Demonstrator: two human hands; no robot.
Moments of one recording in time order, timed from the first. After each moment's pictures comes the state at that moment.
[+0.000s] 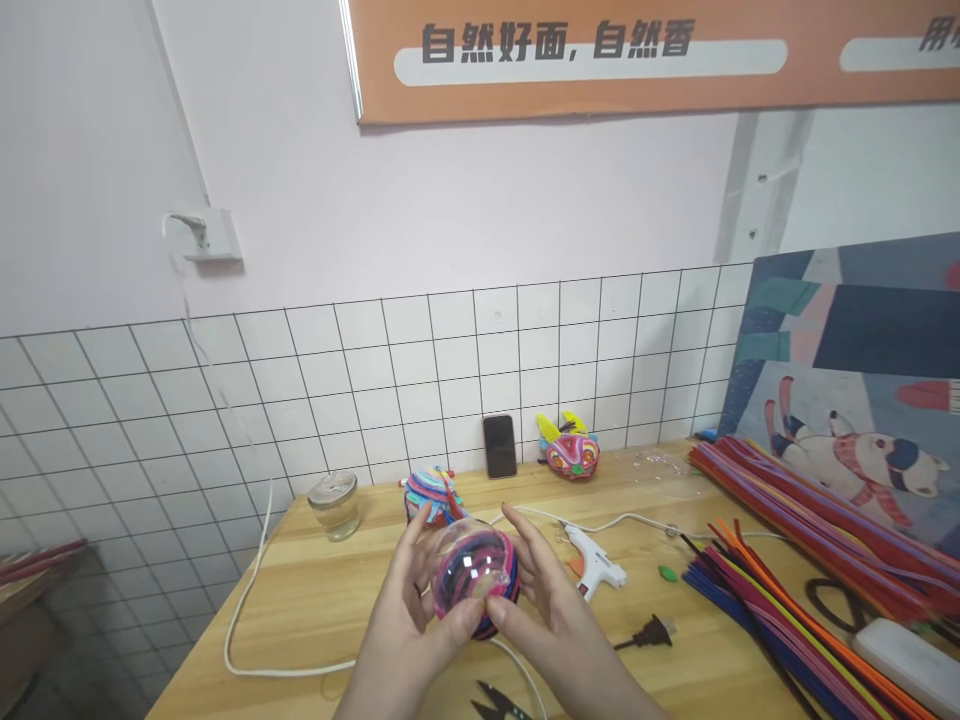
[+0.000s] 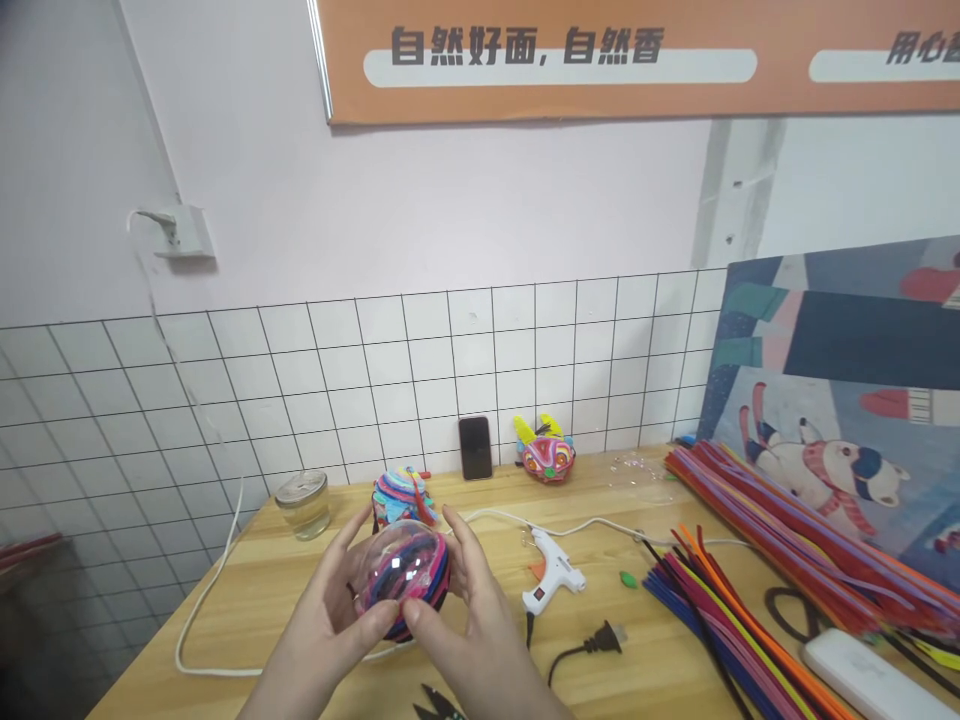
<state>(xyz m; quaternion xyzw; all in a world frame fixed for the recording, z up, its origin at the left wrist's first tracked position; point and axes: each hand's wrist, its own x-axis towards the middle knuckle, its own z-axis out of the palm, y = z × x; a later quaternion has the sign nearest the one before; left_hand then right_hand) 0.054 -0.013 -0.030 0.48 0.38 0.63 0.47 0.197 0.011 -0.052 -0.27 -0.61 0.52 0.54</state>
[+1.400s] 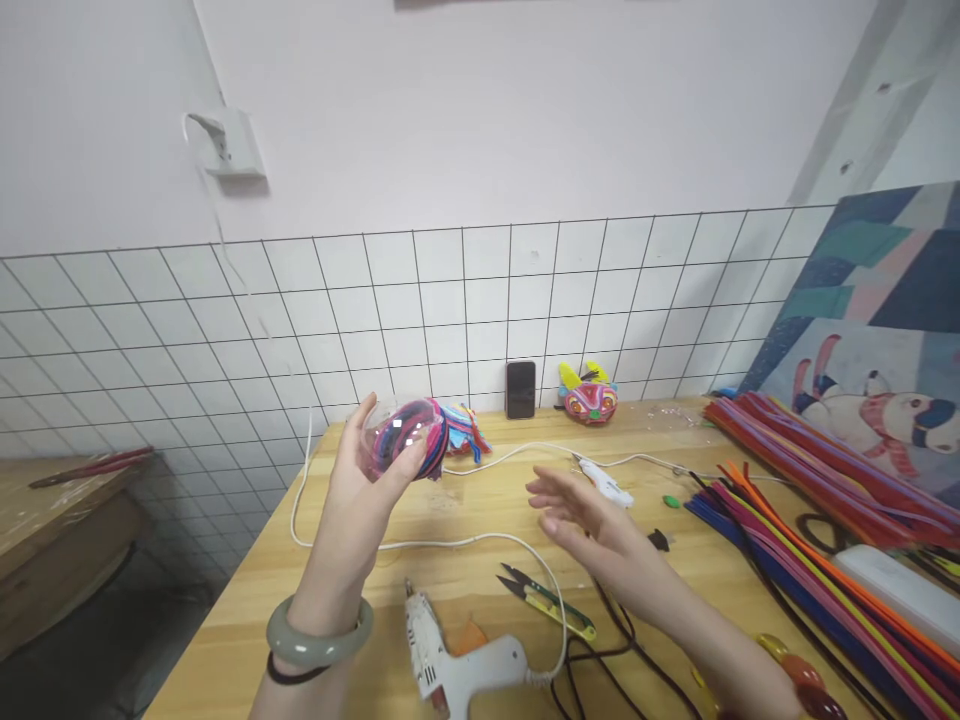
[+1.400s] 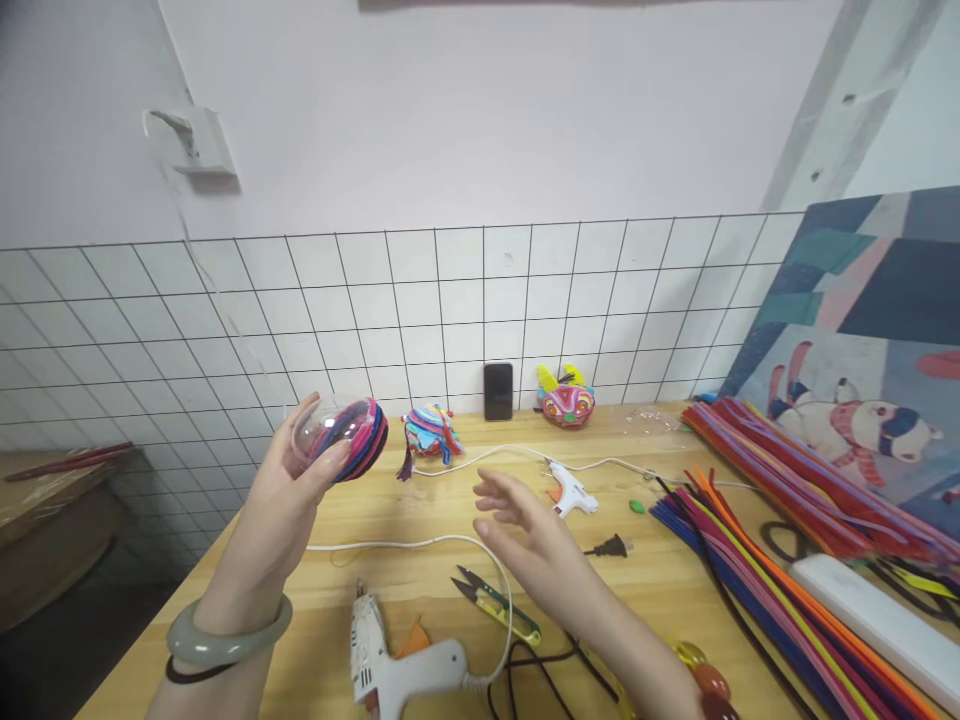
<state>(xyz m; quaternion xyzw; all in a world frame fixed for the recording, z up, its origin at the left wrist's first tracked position) -0.010 -0.036 0.018 0.45 0.46 0.69 0.34 0.227 0.003 -0.059 -0.36 -0.73 0.41 0.41</state>
